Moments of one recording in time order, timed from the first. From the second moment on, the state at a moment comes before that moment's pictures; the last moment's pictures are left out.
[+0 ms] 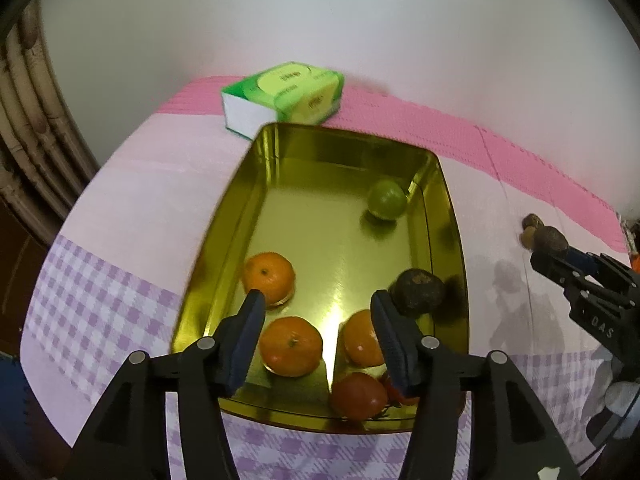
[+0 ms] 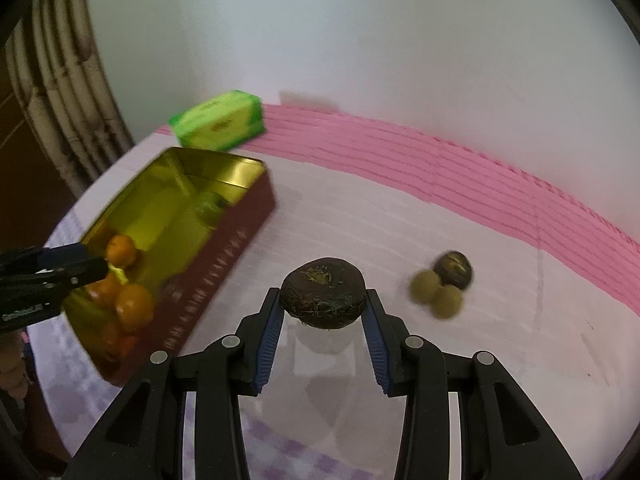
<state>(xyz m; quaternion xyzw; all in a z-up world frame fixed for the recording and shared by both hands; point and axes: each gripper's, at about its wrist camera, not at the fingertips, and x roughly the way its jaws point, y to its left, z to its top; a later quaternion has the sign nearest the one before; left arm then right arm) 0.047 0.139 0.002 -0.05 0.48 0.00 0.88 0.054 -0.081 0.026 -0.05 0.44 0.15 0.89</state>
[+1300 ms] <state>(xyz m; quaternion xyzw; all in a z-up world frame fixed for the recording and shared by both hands) 0.012 0.227 0.006 -0.09 0.47 0.13 0.87 0.043 0.058 0.002 -0.12 0.45 0.27 0.84</state>
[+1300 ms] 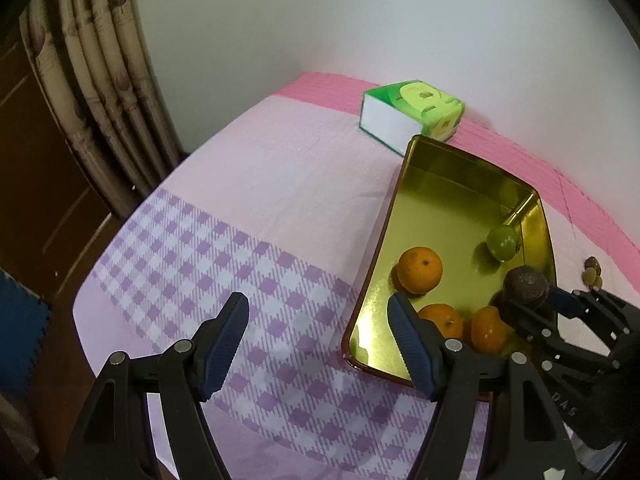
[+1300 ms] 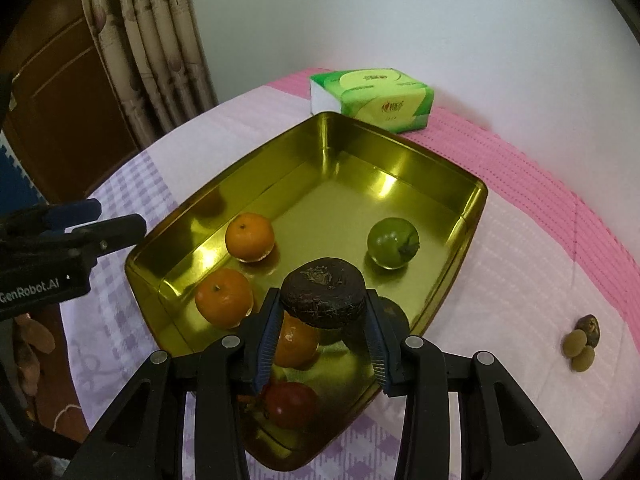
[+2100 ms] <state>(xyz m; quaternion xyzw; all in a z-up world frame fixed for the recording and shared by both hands) 0.015 0.226 0.004 -0.09 0.49 0.15 0.86 0.040 0.070 -0.007 -0.12 0.46 0.27 0.83</state>
